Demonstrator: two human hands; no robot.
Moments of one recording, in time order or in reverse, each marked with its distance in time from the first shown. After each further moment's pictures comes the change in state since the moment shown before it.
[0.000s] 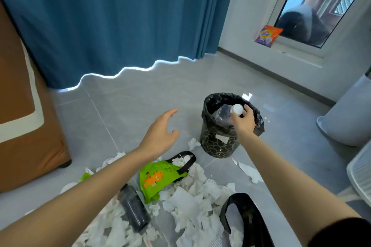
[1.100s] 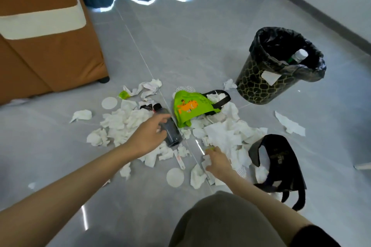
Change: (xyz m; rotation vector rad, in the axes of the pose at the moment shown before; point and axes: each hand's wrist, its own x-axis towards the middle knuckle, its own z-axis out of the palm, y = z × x) left_hand -0.171 -0.165 0.014 0.044 -0.121 -0.337; right_hand -0.210 0.276 0.047 -1.164 -0.933 -0.189
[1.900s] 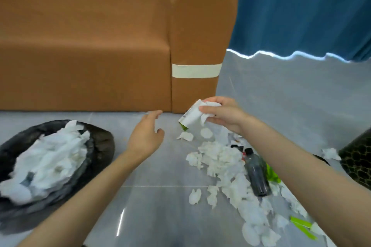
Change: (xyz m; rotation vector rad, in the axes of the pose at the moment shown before) left_hand -0.152 -0.084 -0.213 0.111 0.665 -0.316; right_hand -0.060 -0.382 -0.166 1.022 -0.281 -0.465
